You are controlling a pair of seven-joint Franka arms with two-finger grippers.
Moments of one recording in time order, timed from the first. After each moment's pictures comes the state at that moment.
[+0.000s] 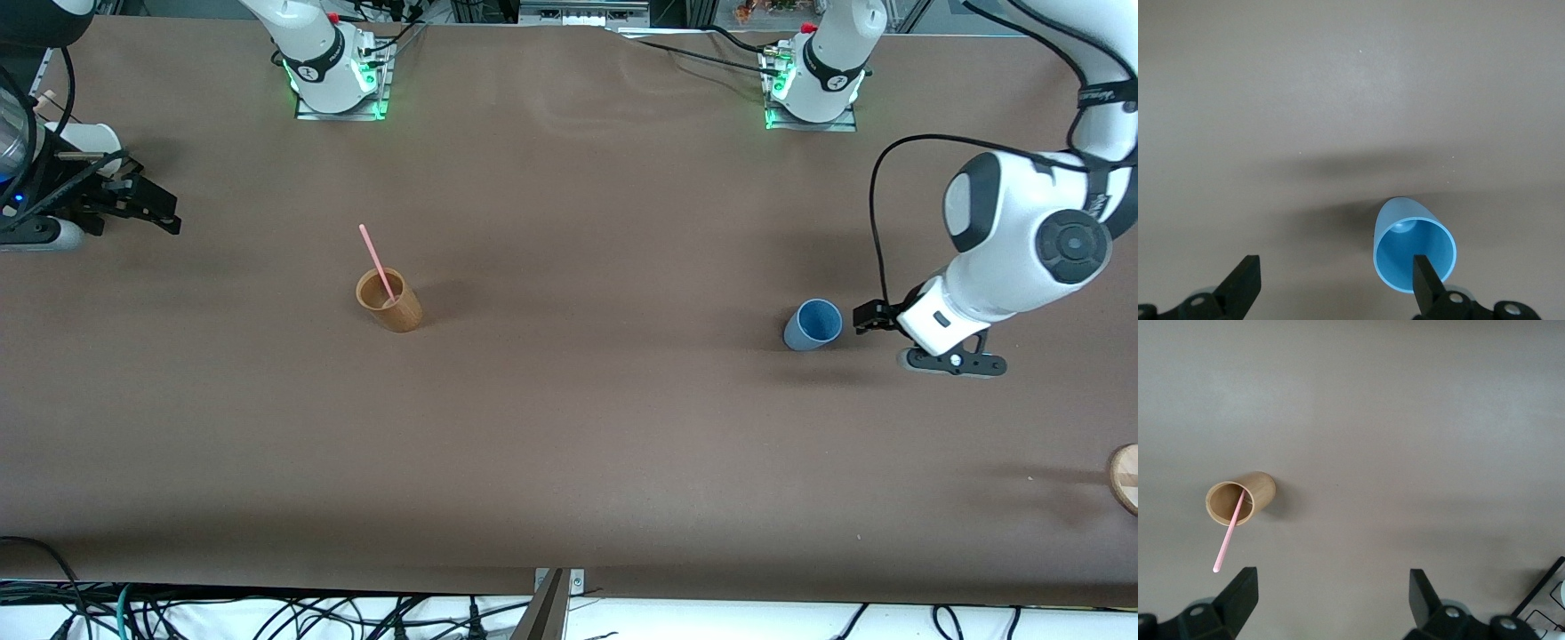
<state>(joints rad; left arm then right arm) -0.09 0.28 0.05 -1.90 0.00 2.12 0.05 -0.06 0.01 0.09 -1.66 -0.02 1.65 -0.01</state>
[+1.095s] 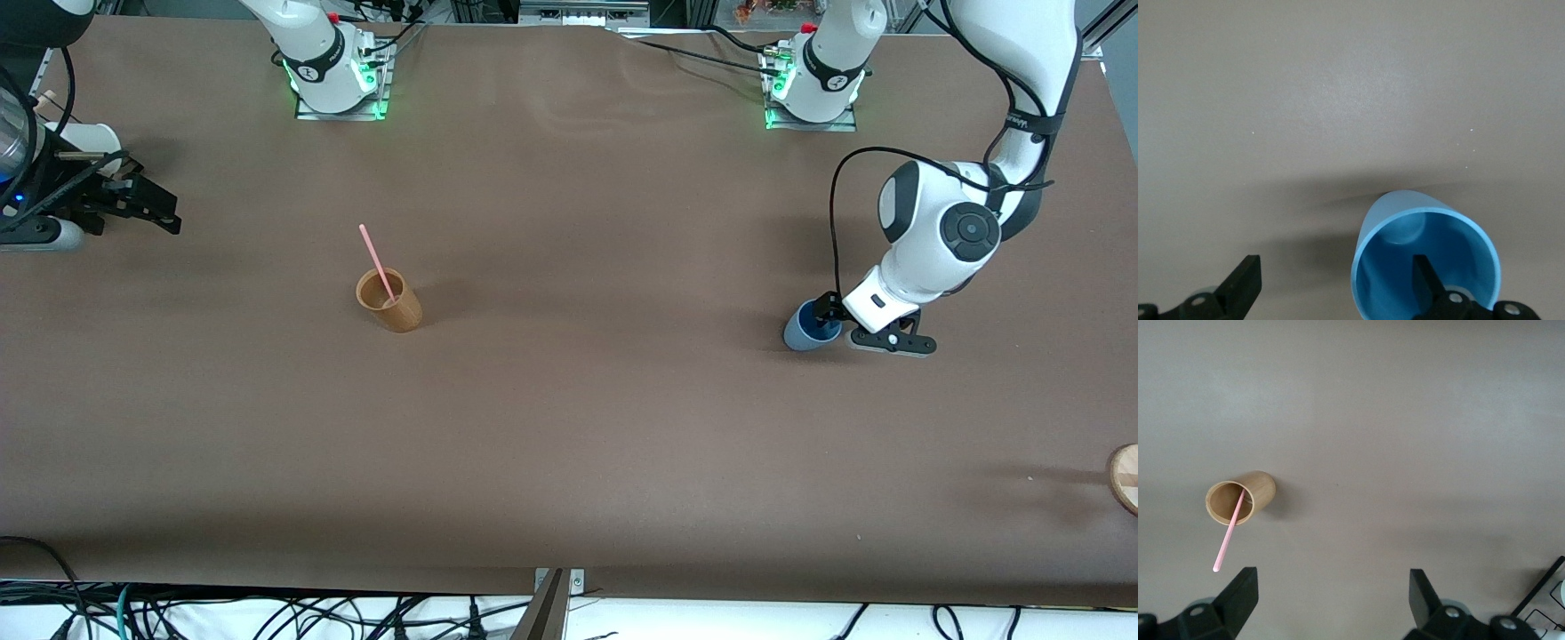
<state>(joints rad) -0.12 0.29 0.05 -2.21 0.00 2.51 0.05 -0.06 0.01 0.09 -1.66 -0.02 1.65 -0.01</state>
